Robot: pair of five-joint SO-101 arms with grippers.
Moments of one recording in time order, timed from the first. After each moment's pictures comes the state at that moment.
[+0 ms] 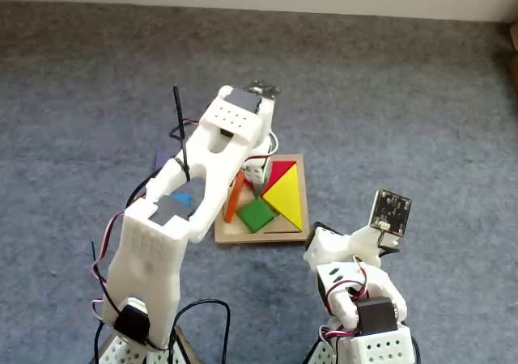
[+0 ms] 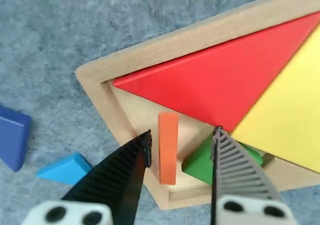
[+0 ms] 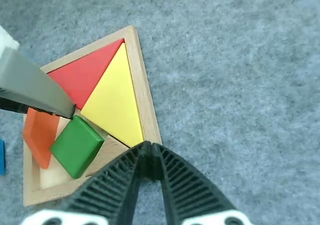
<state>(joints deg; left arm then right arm) 19.3 37.1 -22.5 90.3 14.8 -15.4 -104.4 96.0 60.4 -25.7</state>
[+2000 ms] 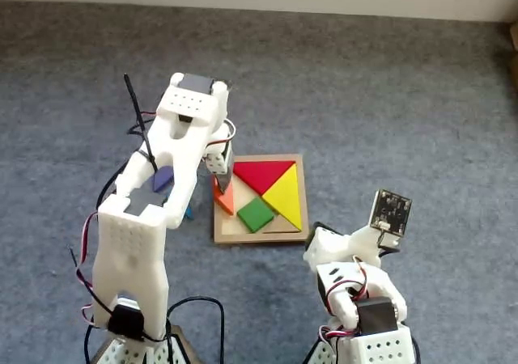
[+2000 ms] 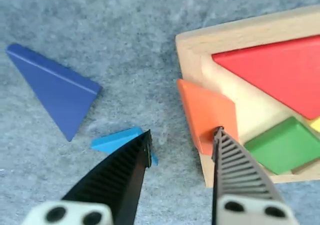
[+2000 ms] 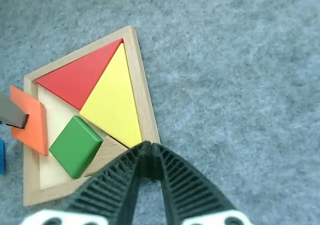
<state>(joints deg) 7.9 37.0 -23.1 97.0 11.2 -15.4 -104.4 96.0 60.4 -25.7</state>
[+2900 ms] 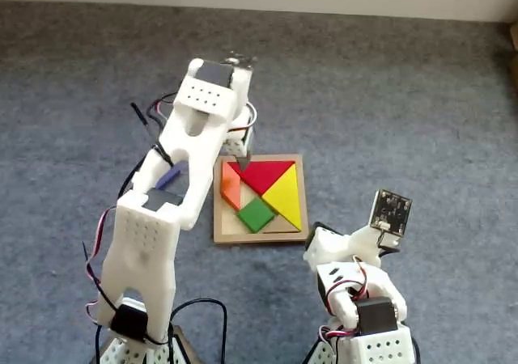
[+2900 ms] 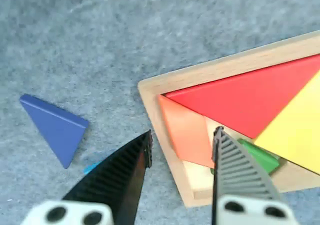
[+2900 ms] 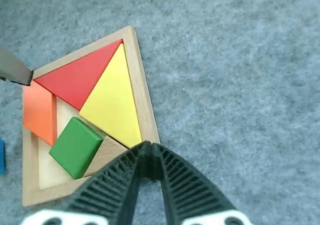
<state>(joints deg) 12.7 41.9 -40.7 100.0 11.1 -15.4 -104.4 96.0 60.4 -25.7</state>
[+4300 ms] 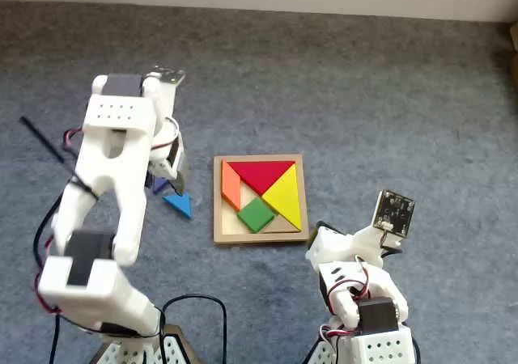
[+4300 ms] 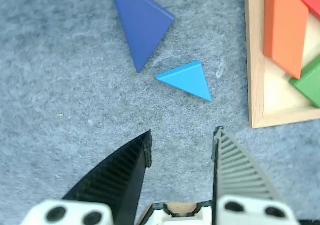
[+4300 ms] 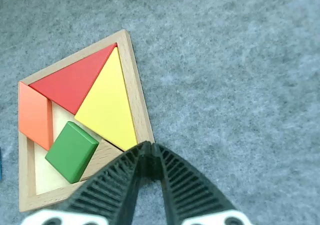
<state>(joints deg) -3.8 8.1 -0.6 97.5 0.1 -14.0 -104.4 96.0 60.4 -25.7</state>
